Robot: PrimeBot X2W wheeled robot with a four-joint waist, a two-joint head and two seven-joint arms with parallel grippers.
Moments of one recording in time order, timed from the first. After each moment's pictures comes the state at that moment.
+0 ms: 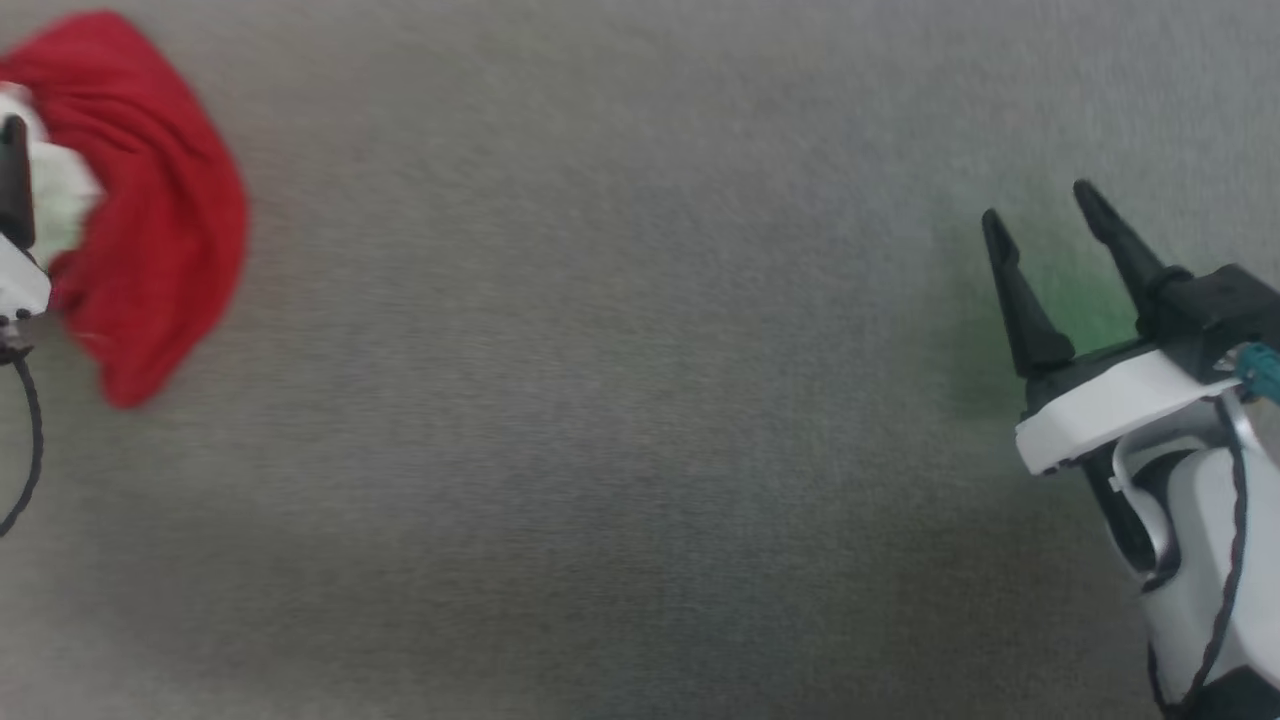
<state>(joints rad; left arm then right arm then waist) -0.84 0.53 0.06 0.79 -0.56 -0.12 0.11 -0.41 -0.26 0.11 0.15 0.20 0.13 -0.11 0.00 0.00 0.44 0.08</state>
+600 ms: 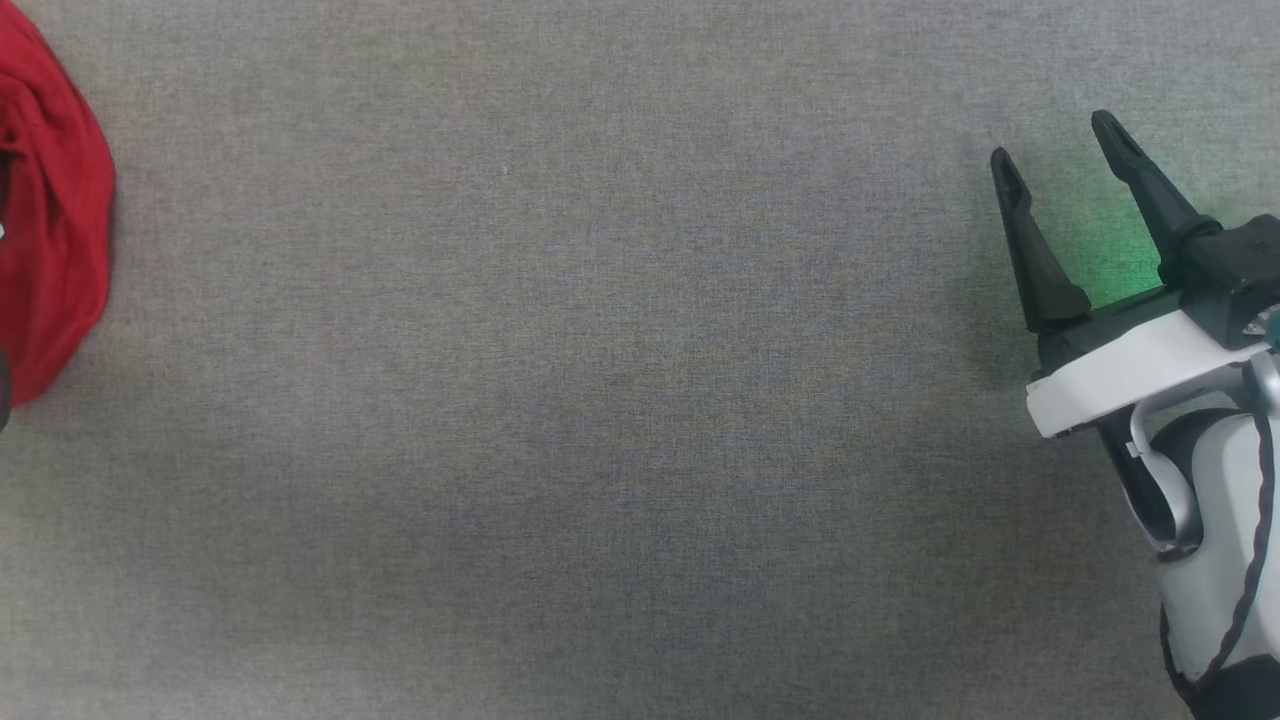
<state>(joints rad) -1.10 0.54 0.00 1.16 -0.56 -0.07 0.37 -0.45 -0.27 0.11 0.03 0.17 0.13 -0.05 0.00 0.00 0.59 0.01</state>
